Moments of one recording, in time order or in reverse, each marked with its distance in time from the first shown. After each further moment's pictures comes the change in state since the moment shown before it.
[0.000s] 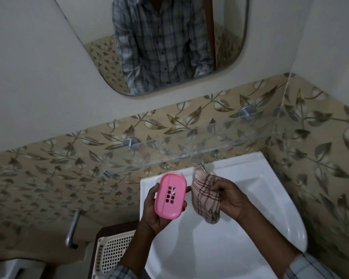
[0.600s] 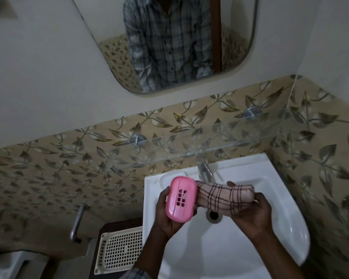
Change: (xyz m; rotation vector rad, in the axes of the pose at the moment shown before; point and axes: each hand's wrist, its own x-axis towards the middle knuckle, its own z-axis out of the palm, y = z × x) left_hand -0.005 -0.033 0.010 0.013 0.184 0.041; right_hand -0.027 0.025 -0.065 0.444 -0.181 -0.159
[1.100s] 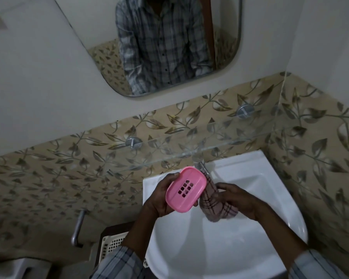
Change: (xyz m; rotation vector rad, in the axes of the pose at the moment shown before) left_hand 0.008 0.050 0.047 0.392 -0.131 -0.188; right_hand 0.026 -0.023 0.015 -1.084 -0.102 0.235
